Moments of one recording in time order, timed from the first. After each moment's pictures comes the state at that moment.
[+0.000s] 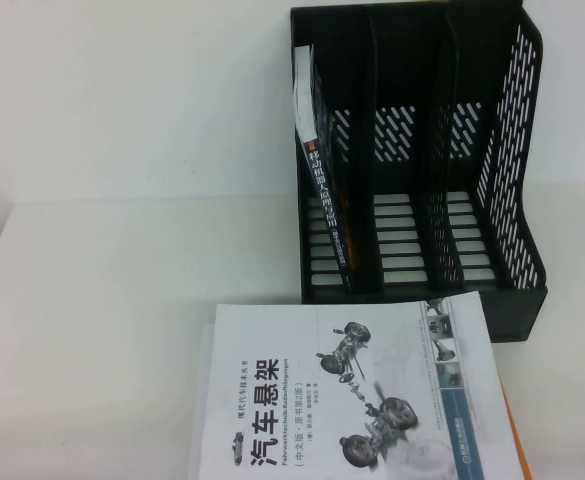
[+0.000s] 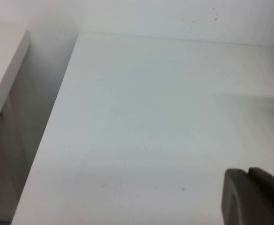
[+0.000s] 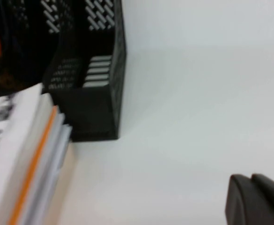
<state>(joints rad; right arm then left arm) 0.16 0.04 -0.12 -0.21 0.52 0.30 -0.08 -0.01 0.01 0.10 0.37 -0.30</state>
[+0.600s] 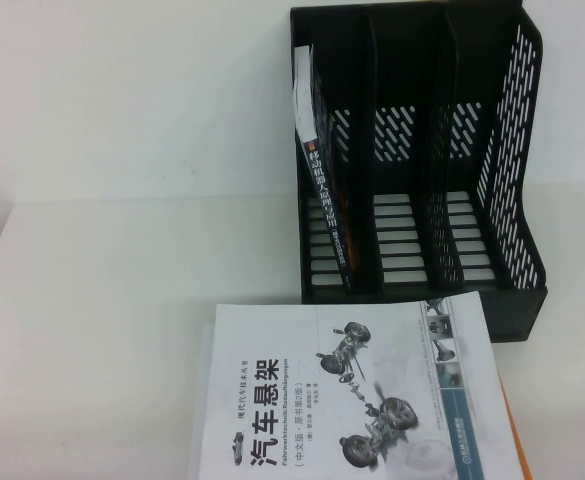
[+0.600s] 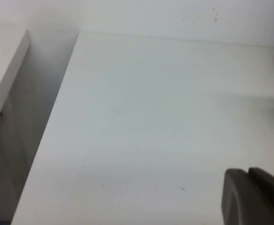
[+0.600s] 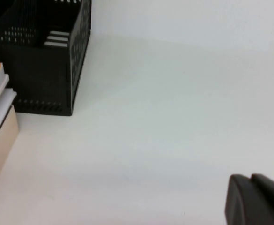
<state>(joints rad) -0.01 -0.01 0.03 -0.13 0.40 0.00 -0.08 -0.01 0.01 0.10 0.37 -0.30</state>
